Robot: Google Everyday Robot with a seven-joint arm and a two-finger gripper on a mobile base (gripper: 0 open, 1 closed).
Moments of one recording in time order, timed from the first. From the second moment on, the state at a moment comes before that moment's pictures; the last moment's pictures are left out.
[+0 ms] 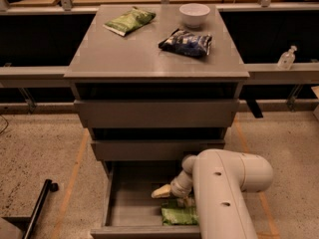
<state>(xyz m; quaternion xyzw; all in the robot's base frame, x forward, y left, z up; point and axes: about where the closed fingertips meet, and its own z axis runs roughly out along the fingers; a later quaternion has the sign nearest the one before) 0.555 -0.054 0.176 -0.02 -0.96 -0.24 0.13</state>
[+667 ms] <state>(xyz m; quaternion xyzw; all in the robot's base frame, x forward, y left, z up) 0.545 -0.046 0.169 -0.03 -0.95 -0.28 0.14</state>
